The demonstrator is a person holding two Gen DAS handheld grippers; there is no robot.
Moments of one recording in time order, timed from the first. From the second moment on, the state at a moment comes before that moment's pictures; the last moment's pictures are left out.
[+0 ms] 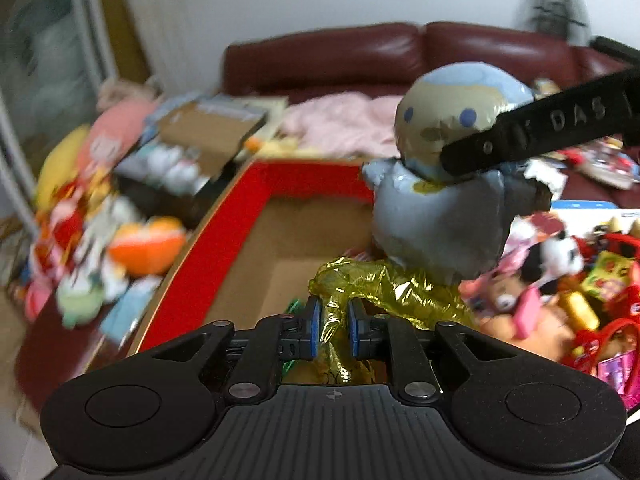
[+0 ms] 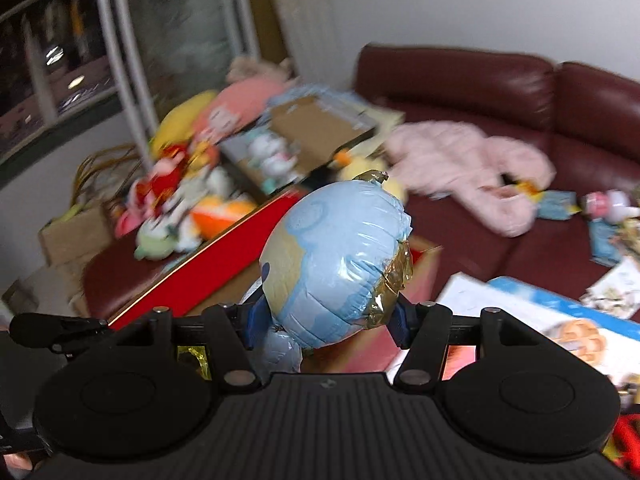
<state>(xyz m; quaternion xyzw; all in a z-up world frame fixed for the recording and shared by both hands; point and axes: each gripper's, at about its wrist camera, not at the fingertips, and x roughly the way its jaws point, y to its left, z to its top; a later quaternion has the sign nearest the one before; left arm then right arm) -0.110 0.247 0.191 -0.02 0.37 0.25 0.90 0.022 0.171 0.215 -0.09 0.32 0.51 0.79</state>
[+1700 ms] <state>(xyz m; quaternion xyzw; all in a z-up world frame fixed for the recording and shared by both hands) -0.079 0.160 0.169 0.06 0.38 0.22 0.90 0.063 0.068 0.160 -0.10 0.38 0.37 0.84</state>
